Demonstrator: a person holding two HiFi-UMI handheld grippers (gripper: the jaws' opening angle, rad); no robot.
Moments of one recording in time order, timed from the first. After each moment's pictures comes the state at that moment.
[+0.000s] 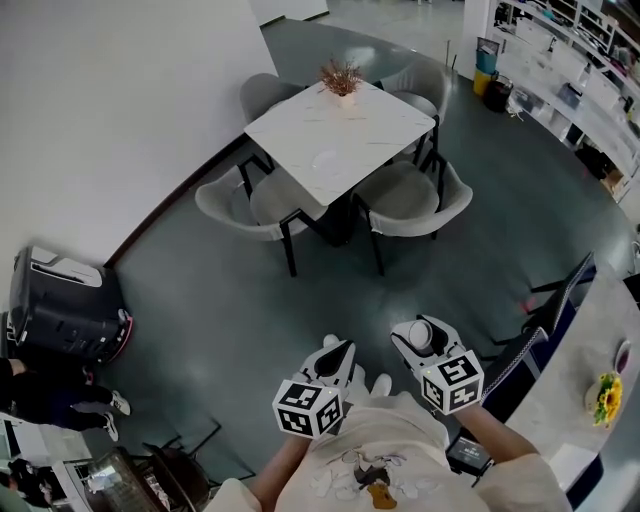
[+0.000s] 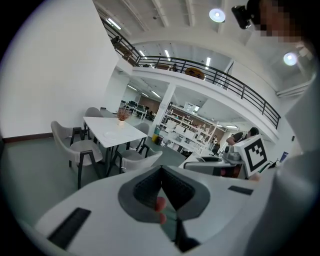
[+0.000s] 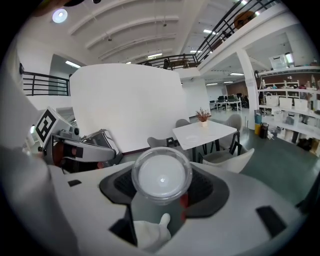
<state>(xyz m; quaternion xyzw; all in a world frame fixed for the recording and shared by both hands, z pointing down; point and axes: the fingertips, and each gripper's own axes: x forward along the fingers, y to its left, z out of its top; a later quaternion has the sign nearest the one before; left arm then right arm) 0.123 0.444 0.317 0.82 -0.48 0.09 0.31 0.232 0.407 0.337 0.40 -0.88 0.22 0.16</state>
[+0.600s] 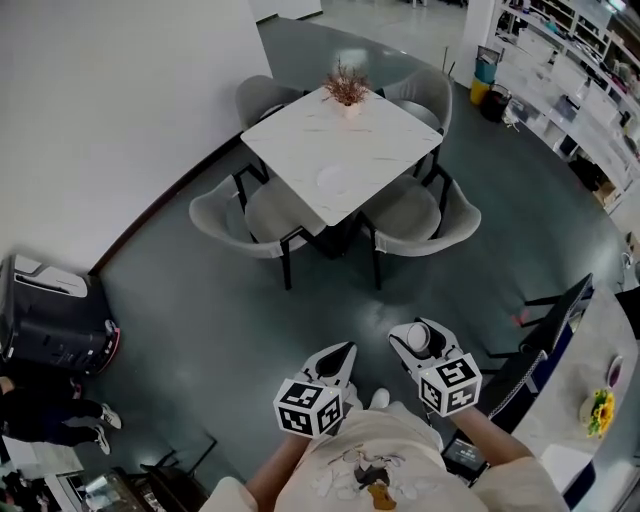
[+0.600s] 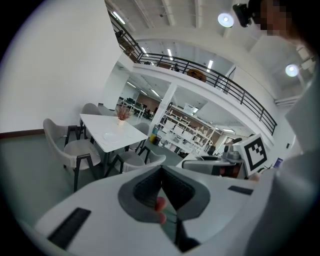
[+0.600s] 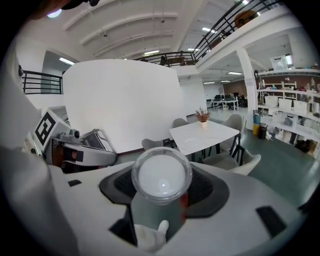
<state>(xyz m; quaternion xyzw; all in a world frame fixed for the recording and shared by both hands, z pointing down) 0.066 0.356 0.325 0.83 -0.45 0.08 0.33 0.170 0.321 0.336 0.41 -0.86 0.23 0.18</state>
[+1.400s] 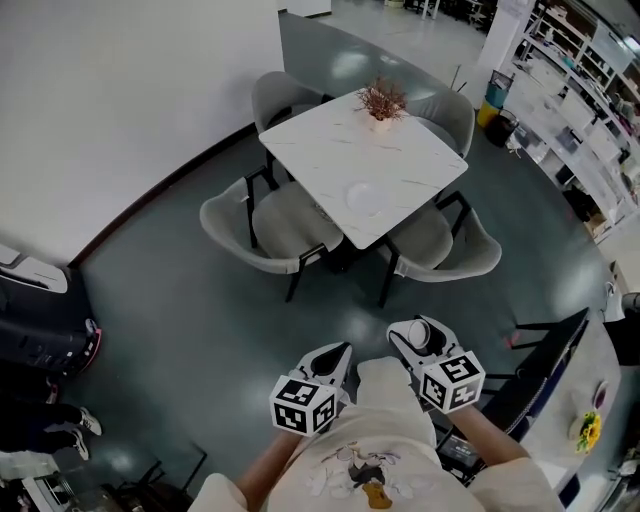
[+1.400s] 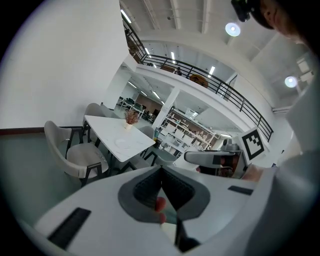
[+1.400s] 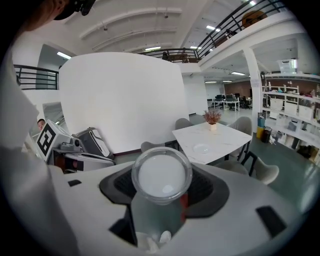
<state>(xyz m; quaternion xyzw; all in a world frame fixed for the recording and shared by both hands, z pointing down) -0.079 0.272 0.340 0.83 -0.43 0.06 0.34 0.030 0.224 0.322 0.42 -0.86 0.22 0.20</state>
